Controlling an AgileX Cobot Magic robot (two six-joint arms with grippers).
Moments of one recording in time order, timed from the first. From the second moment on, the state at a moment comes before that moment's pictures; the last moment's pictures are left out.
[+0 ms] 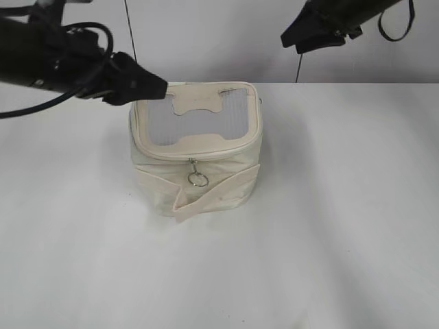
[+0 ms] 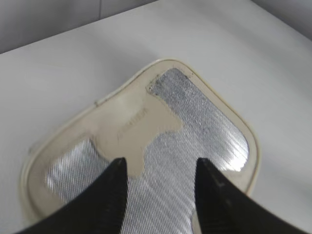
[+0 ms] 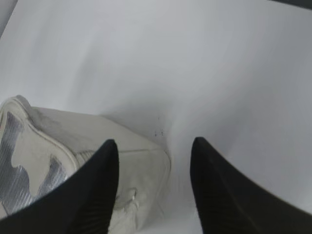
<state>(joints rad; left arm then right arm) -0.36 1.54 -0.96 -1.27 0.53 1.35 0.09 2.38 -2.26 0.82 1.21 -0.51</state>
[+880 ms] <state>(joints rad) -0.36 2.24 -1.96 -0.73 1.12 1.03 0.01 1.97 -1.09 1.62 0.78 -1.75</state>
